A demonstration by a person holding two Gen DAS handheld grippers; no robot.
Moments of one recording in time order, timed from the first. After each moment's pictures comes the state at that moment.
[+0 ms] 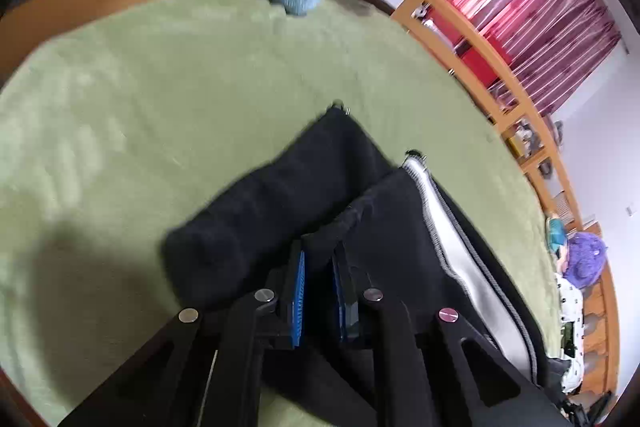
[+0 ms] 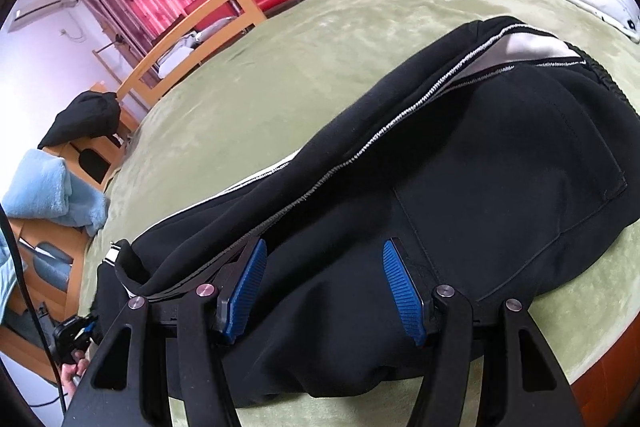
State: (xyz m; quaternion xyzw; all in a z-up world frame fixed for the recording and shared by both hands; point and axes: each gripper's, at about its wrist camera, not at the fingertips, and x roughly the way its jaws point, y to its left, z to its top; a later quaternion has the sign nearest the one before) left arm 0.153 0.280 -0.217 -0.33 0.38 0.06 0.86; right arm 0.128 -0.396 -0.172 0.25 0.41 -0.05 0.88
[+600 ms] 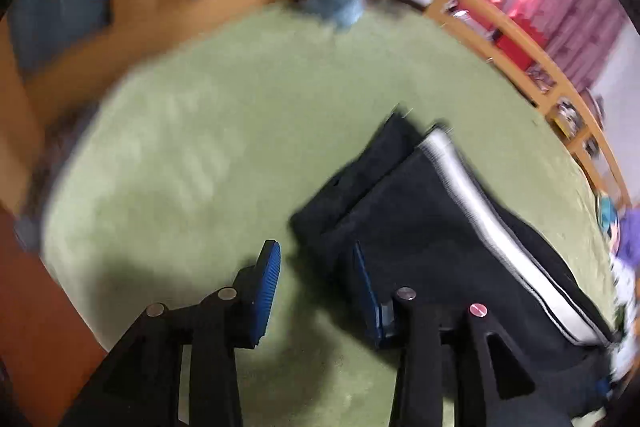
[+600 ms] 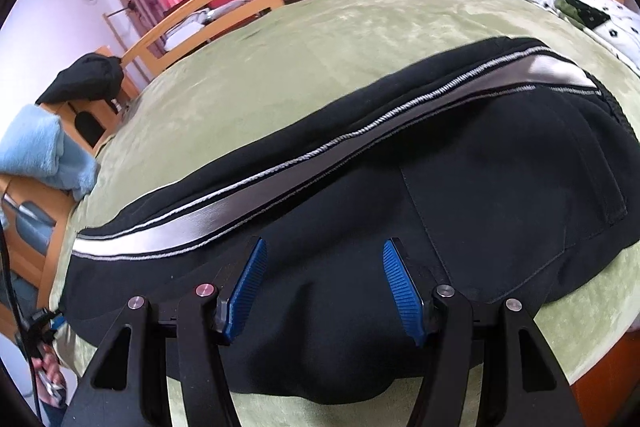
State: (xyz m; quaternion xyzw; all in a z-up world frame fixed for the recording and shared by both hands) left arm 0.109 0.285 -0.182 -0.22 0.40 0.15 0.88; right arm 0.126 -0.370 -0.170 0.18 0.42 -0.03 0.89
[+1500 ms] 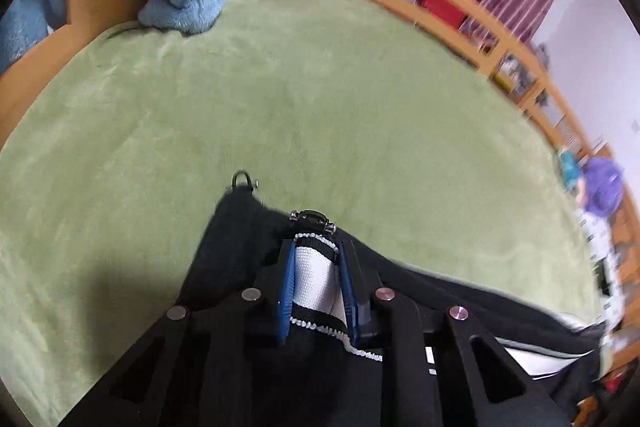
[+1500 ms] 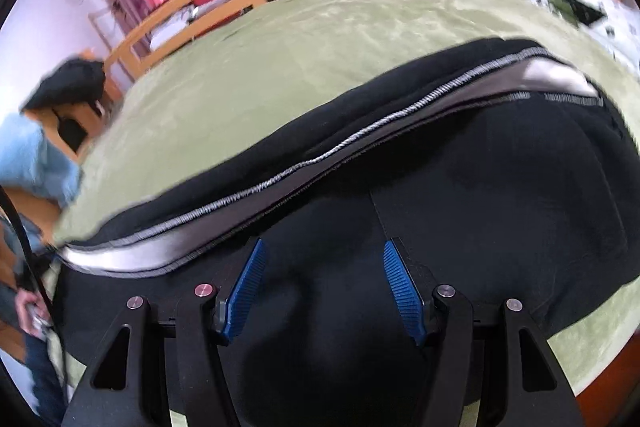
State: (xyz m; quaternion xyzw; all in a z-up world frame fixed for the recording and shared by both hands) left arm 0.283 0.253 -0.190 -0.22 0.42 0.00 0.88; right arm 0.155 -0.389 -0.183 0.16 0.44 -0.07 0.88
